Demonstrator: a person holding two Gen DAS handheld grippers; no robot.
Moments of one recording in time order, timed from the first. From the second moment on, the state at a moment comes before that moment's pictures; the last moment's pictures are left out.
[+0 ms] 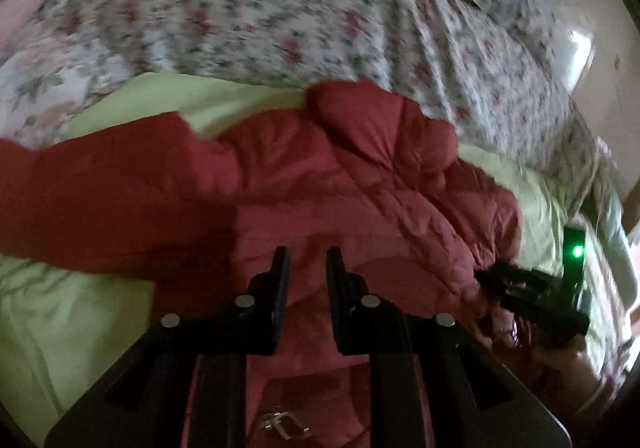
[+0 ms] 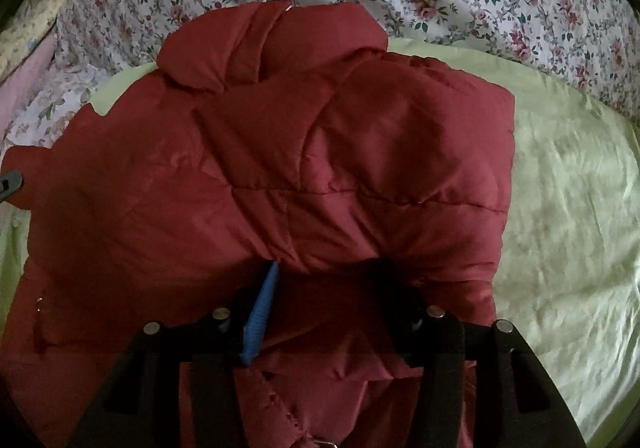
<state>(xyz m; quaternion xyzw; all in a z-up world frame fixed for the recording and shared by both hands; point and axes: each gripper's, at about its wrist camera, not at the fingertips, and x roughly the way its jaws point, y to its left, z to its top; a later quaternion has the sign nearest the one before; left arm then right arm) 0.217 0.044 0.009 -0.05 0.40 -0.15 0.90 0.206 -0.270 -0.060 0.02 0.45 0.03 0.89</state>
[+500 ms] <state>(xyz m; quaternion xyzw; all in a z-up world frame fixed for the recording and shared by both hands) 0.242 0.037 -0.058 -0.02 0.46 -0.12 0.88 0.197 -0.256 -0.042 0.00 0.42 0.02 0.91</state>
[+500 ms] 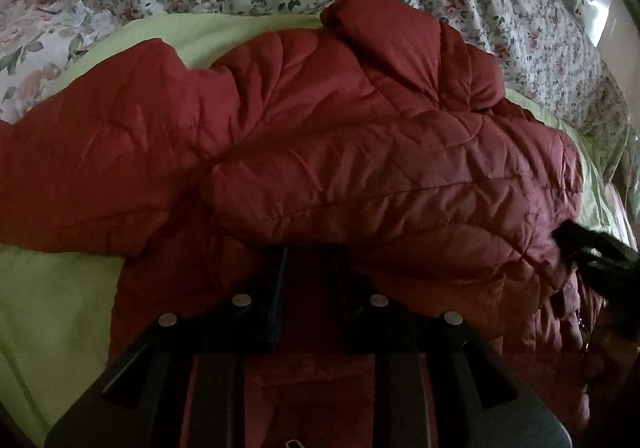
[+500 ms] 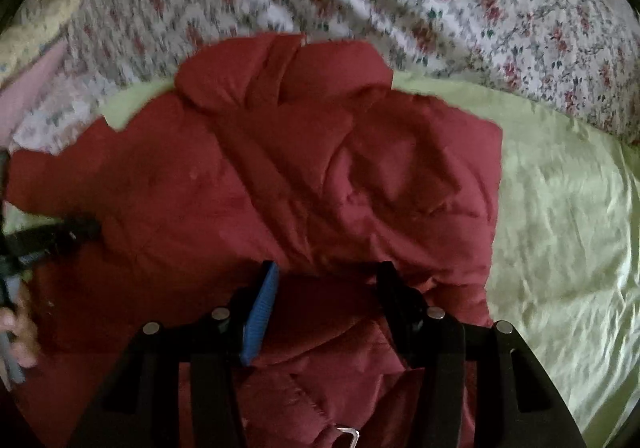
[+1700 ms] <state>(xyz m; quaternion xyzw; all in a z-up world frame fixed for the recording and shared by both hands) 0.211 0.355 -0.027 -0.29 0.37 0.17 0.87 0.056 -0.232 0.016 0.08 0.41 0.08 0.91</state>
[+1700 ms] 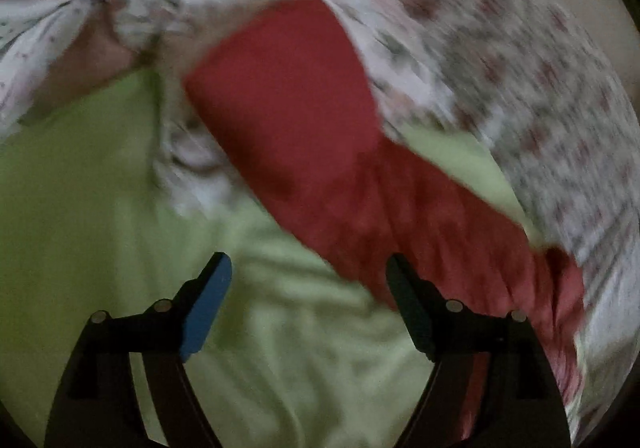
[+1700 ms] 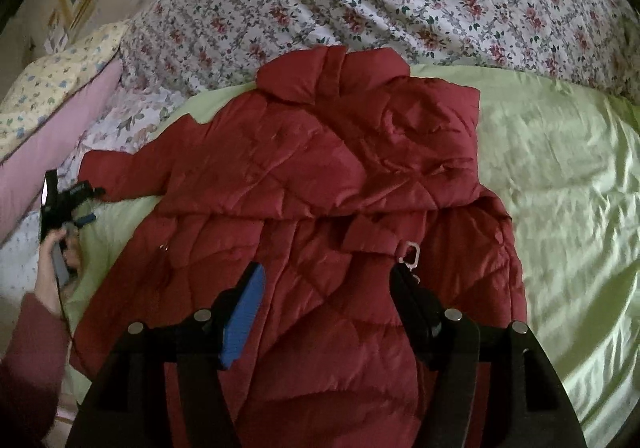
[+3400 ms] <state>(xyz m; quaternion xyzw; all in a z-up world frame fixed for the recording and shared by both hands) 0.205 -0.056 0.019 -0.12 0.37 -0.28 0.88 0.084 -0.290 0.011 0.18 0.39 0.08 0.90</state>
